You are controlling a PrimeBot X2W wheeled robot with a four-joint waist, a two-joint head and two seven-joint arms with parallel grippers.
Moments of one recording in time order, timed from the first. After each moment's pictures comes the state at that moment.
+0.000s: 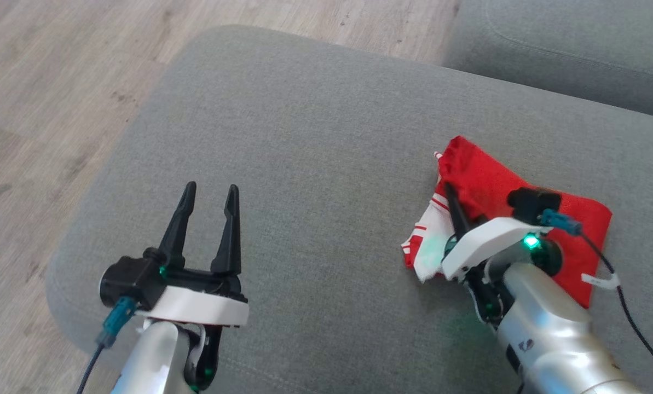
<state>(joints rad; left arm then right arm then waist) -0.20 0.06 -0.24 0.25 -0.32 -0.12 -0.24 -0.57 -0.06 0.42 0.97 0.64 0.13 -0.22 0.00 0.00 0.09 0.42</state>
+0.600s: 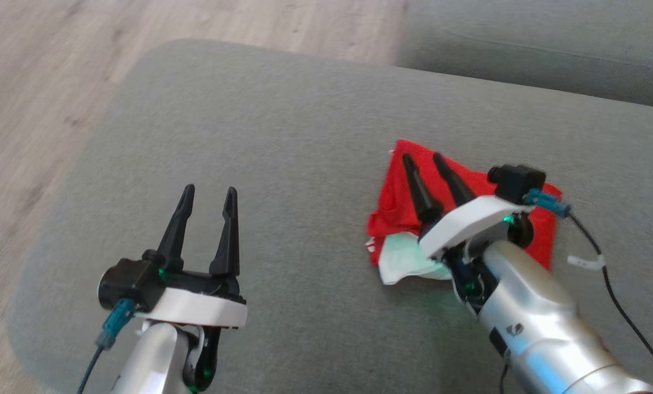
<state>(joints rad) -0.20 0.07 -0.25 0.26 -0.33 -0.11 -0.25 -0.60 -0.06 0.58 0.86 0.82 0.13 -0.25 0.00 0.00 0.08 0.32</state>
